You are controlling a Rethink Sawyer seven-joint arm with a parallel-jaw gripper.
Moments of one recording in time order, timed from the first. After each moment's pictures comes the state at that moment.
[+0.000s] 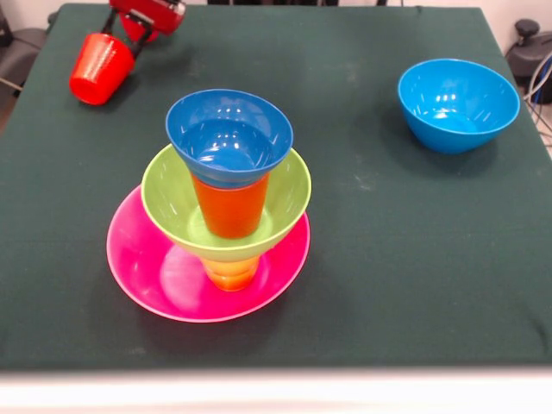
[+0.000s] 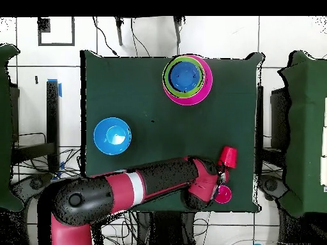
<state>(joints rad) 0.21 0.28 -0.97 1.50 -0.70 -0.38 2.80</state>
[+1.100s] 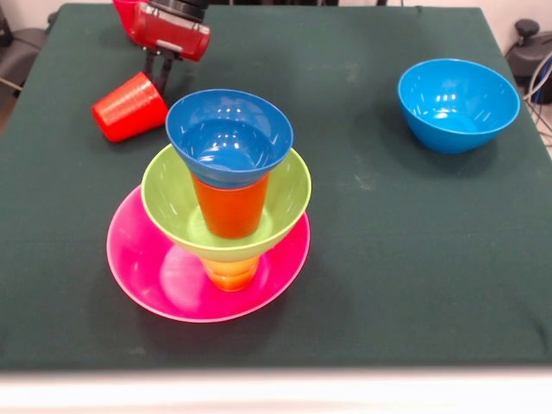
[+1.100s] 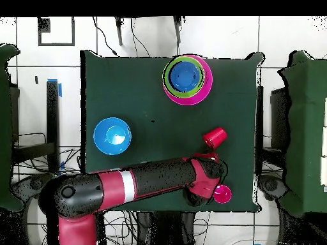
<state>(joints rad) 0.21 0.41 -1.11 1.51 -0.44 -0.84 2.74</state>
